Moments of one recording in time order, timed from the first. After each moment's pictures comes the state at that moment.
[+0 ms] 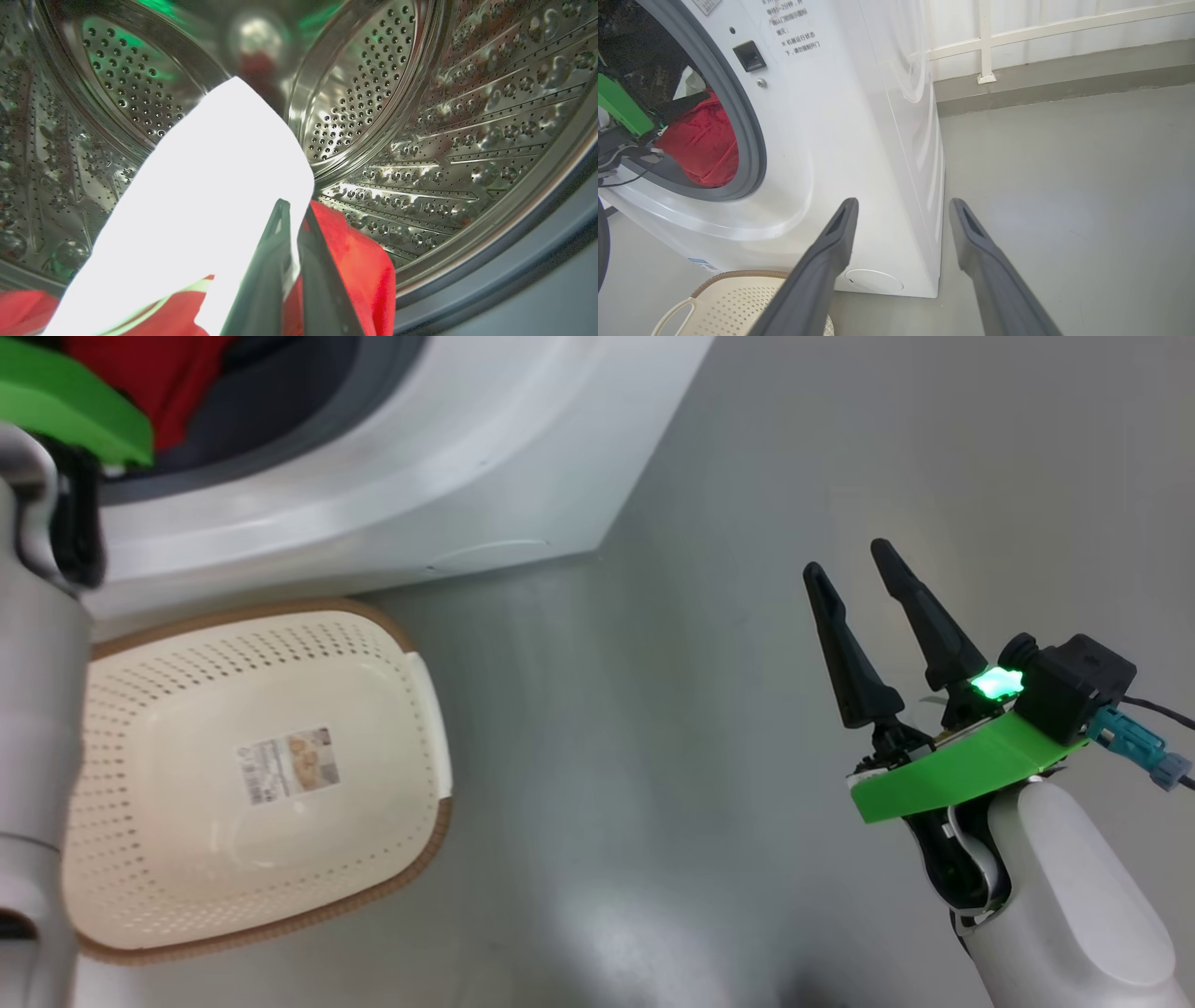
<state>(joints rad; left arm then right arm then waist) -1.22 0.25 -0.30 0.95 -0.51 -0.07 -0.25 -0.44 -0.19 0.25 0.15 0.49 0.13 -0.26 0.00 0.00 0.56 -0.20</state>
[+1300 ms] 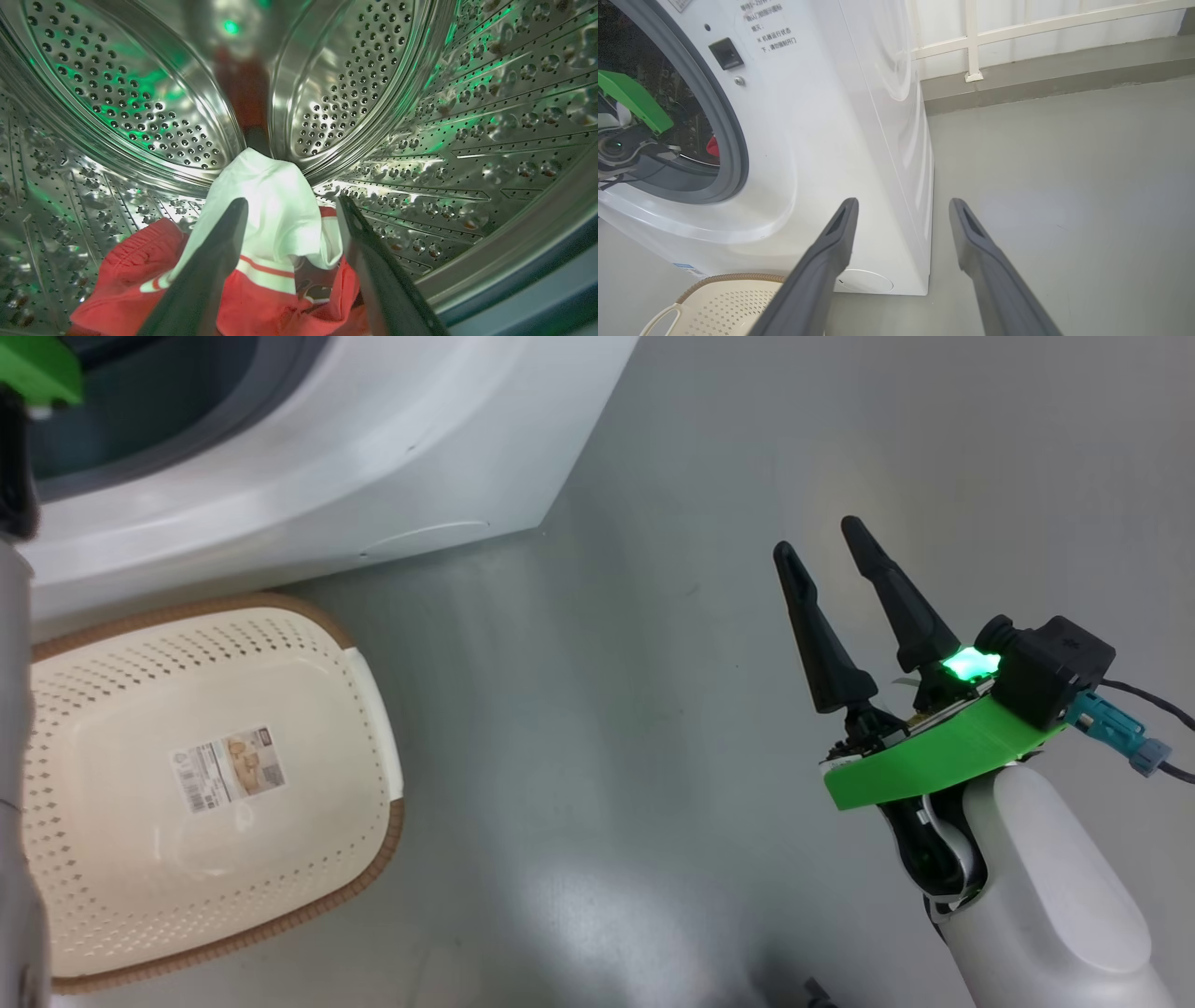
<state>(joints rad) -1.35 0.26 -0.23 1.07 -0.39 -0.10 -0.26 -0.48 -0.15 0.27 0.15 0.49 0.13 -0.26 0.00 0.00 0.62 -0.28</state>
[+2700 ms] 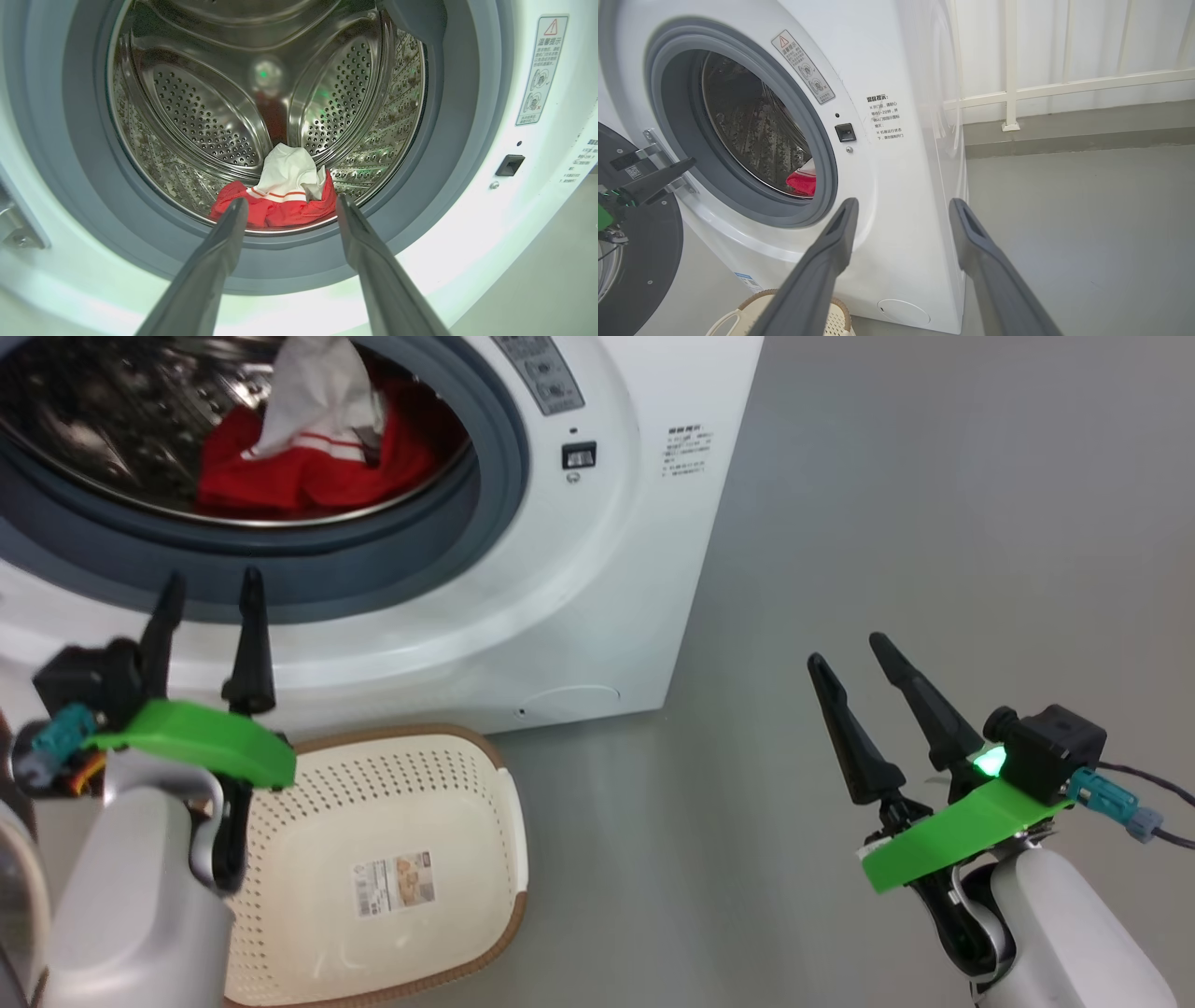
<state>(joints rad) -0.65 0.15 -0.12 0.64 -0.33 -0.11 -0.26 -0.35 -0.23 0.27 0.22 0.50 0.13 -0.26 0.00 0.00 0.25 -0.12</state>
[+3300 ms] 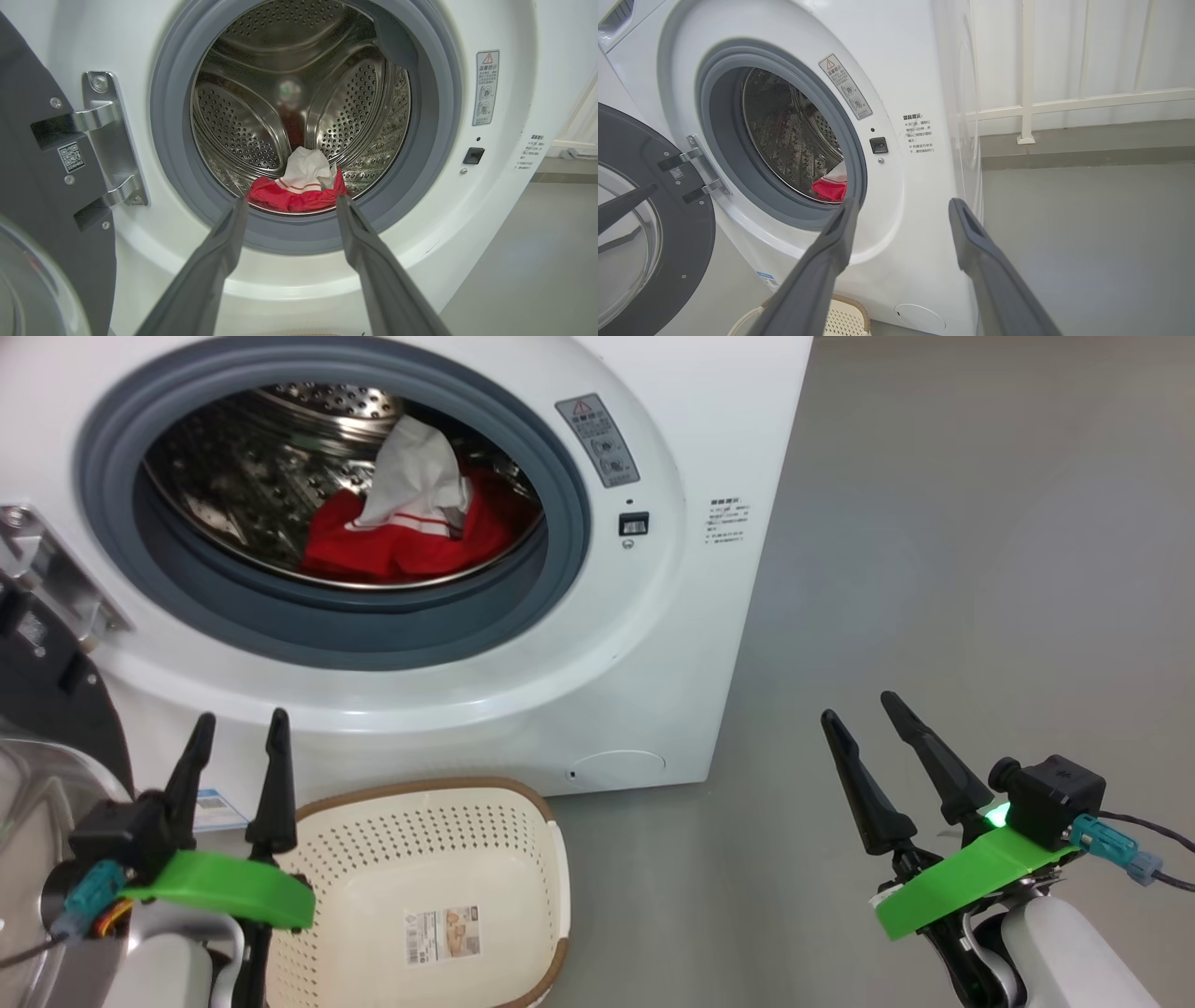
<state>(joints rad) -0.34 0.15 -0.10 0.42 -0.33 -0.10 -0.26 -0.26 -0.24 0.27 0.23 0.51 0.13 -0.26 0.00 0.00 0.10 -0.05</state>
